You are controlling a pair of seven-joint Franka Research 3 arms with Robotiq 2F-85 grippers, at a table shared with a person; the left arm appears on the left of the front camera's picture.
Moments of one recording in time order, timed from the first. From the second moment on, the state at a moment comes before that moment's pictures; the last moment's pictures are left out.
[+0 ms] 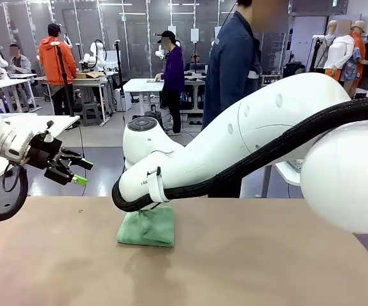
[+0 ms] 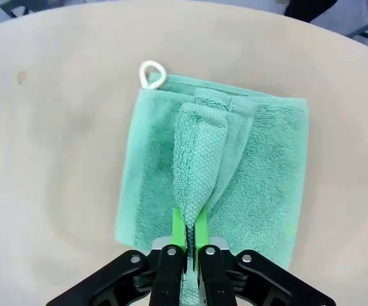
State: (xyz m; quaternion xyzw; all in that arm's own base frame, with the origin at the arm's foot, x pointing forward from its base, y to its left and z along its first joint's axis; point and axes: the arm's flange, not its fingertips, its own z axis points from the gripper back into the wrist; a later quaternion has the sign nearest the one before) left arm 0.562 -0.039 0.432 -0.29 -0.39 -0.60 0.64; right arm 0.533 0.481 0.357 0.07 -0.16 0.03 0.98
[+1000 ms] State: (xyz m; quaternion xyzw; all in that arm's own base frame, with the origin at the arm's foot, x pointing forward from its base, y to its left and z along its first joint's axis) left arm 0.562 -0.039 0.431 -0.29 -0.39 -0.60 0.64; right arm 0.539 0.456 0.354 0.15 -0.14 0.01 0.98
